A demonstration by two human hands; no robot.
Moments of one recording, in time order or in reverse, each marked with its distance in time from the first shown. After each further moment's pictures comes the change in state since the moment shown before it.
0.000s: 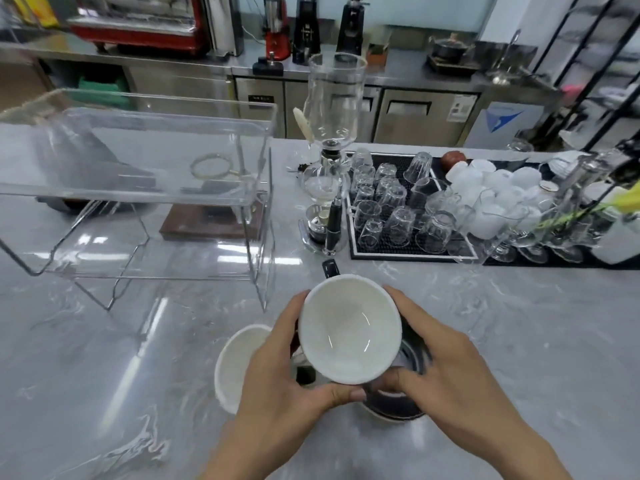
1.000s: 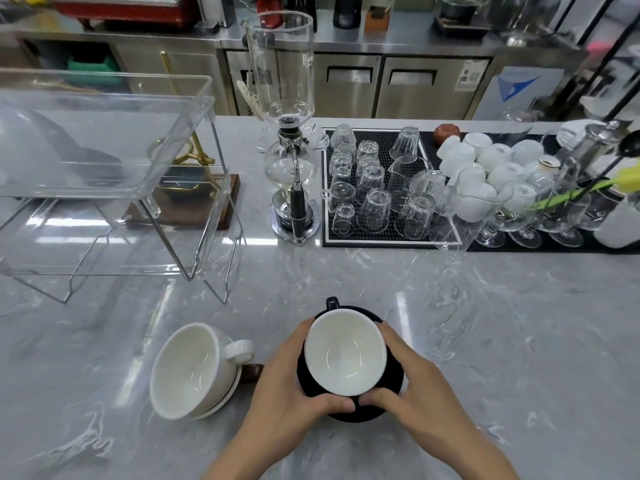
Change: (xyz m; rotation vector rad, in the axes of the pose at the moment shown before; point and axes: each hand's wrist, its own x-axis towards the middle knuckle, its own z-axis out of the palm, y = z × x) left_hand 0.005 -0.048 0.092 0.095 -0.149 -0.118; right_hand -0.020 0.117 -0.014 0.095 -0.079 0.215
